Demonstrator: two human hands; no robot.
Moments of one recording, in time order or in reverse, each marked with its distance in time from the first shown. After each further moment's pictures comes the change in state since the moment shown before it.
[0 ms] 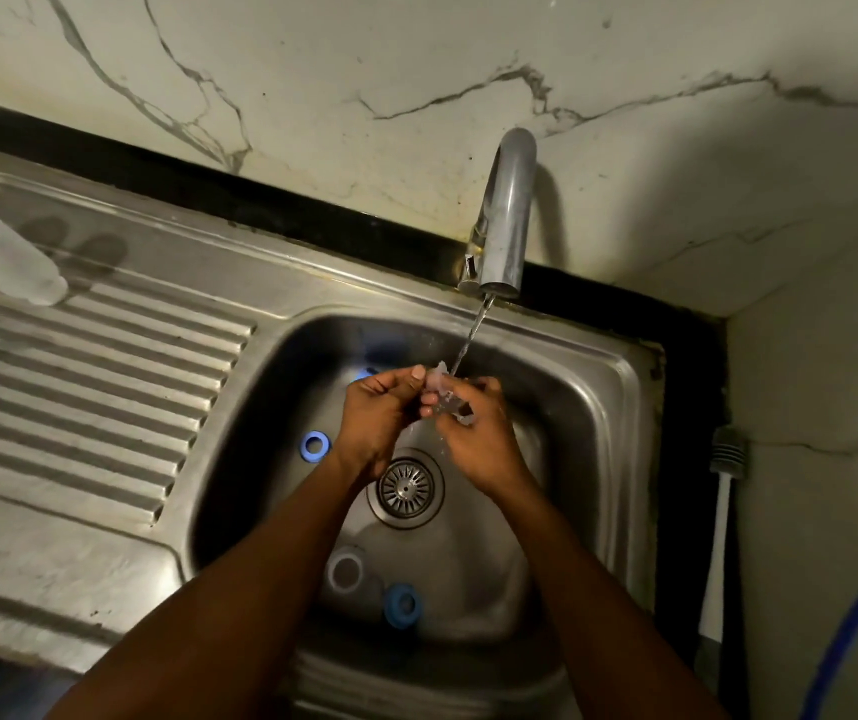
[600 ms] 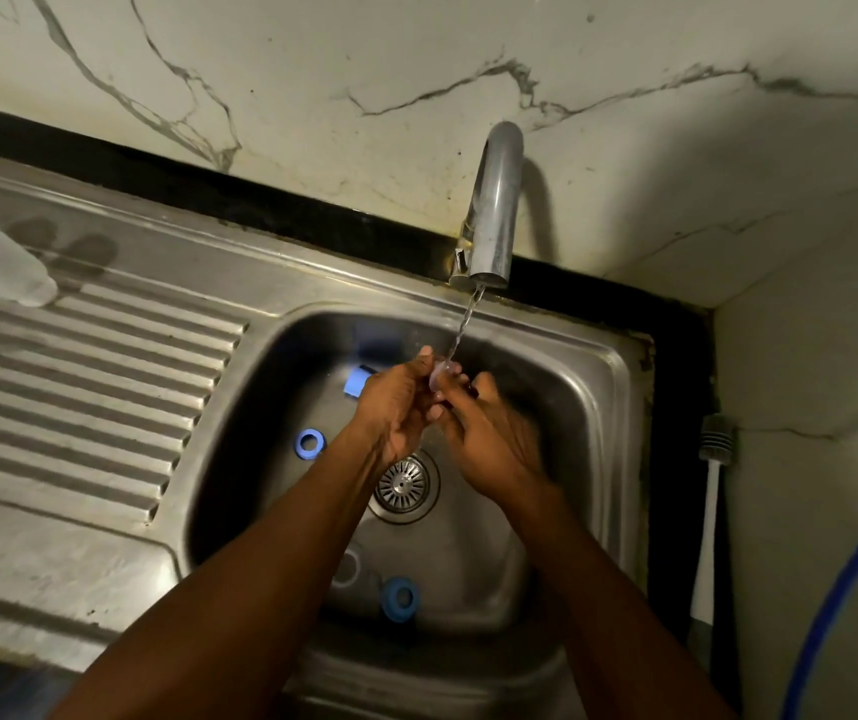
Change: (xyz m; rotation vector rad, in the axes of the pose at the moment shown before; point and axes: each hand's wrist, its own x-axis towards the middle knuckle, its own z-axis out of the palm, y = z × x) left_hand 0.004 0.017 0.031 -0.280 0.043 -0.313; right_hand -0.014 -0.003 -0.027 -0.748 -0.041 -0.210
